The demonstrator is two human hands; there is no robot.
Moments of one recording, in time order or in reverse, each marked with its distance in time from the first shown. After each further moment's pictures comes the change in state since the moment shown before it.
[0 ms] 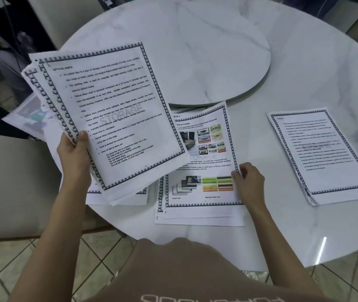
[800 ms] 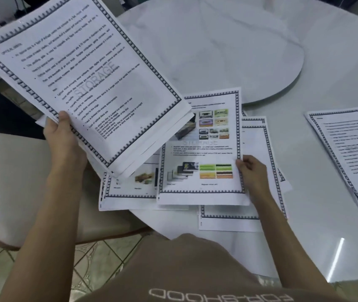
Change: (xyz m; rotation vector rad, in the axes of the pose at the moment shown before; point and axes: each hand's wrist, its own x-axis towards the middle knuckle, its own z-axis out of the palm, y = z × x) left_hand 0.085 0.031 -0.060 -0.242 0.098 -0.037; right_hand -0.010 -0.069 0.070 0.426 -0.085 0.089
